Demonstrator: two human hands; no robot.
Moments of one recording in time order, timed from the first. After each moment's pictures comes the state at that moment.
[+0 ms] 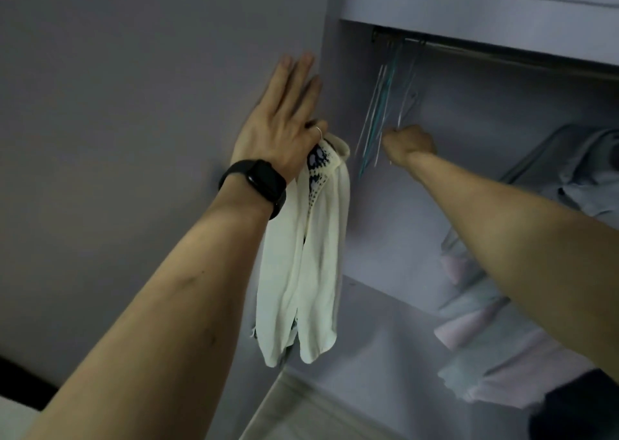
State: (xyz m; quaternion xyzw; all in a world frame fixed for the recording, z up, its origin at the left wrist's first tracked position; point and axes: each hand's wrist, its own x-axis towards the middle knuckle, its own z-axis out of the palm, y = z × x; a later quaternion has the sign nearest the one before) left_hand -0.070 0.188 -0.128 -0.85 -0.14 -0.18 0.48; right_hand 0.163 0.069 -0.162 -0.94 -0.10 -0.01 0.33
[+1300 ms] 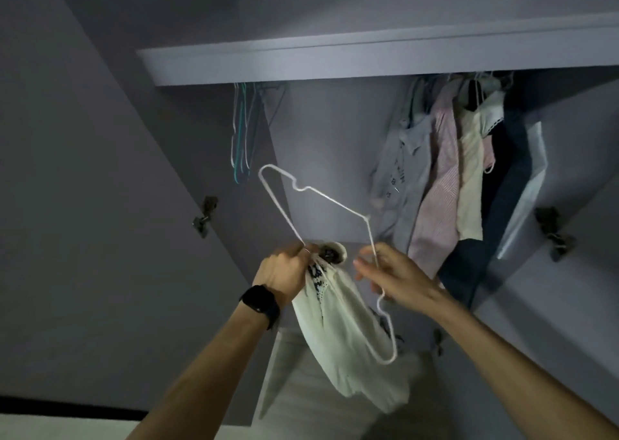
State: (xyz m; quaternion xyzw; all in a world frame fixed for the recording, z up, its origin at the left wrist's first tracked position) left_hand -0.079 -0.034 -0.205 -1.00 -0.02 -0.01 -0.05; right_hand -0.027 -0.269 -0.198 -0.78 -0.21 0.23 0.54
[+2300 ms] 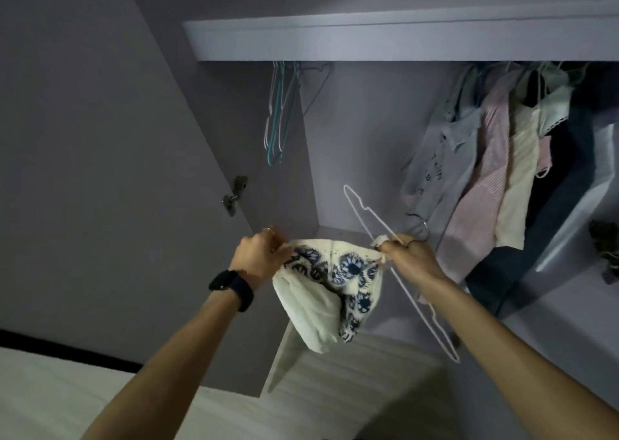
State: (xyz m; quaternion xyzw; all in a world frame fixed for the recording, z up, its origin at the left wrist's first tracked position) left_hand -0.103 0.032 -0.202 -0.94 -0.23 -0.03 -0.26; right_hand 0.005 -0.233 -0.213 -0.83 -0.02 0.21 0.51
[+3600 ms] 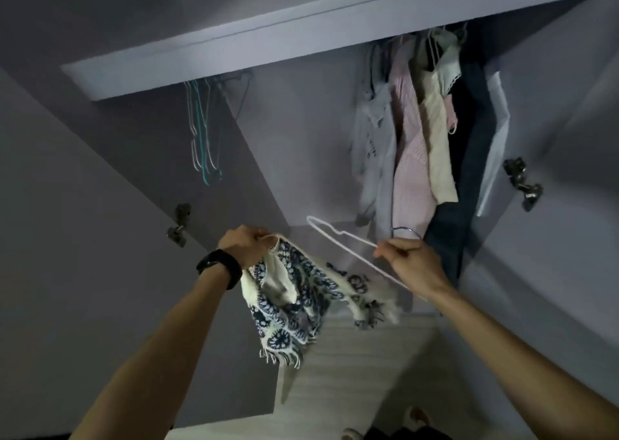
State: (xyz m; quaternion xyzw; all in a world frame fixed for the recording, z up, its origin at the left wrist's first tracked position) left_hand -0.037 0.014 -0.190 -0.95 -0.17 0.12 -0.21; right_hand -0.023 -0.314 -0.244 -0.87 0.00 0.14 0.48
